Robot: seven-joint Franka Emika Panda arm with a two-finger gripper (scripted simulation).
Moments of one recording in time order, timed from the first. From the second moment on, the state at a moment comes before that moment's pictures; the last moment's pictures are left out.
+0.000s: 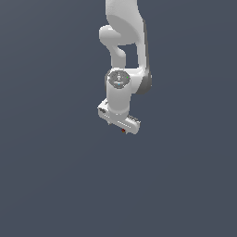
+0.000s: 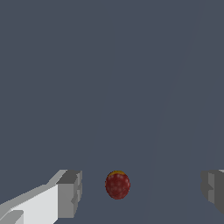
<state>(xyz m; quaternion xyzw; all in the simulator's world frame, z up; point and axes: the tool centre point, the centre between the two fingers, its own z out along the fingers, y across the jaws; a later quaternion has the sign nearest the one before) -0.037 -0.002 0.108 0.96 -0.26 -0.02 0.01</state>
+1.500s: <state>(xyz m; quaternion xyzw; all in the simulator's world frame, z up) -0.079 0.035 0.069 0.81 -0.58 0.00 0.00</state>
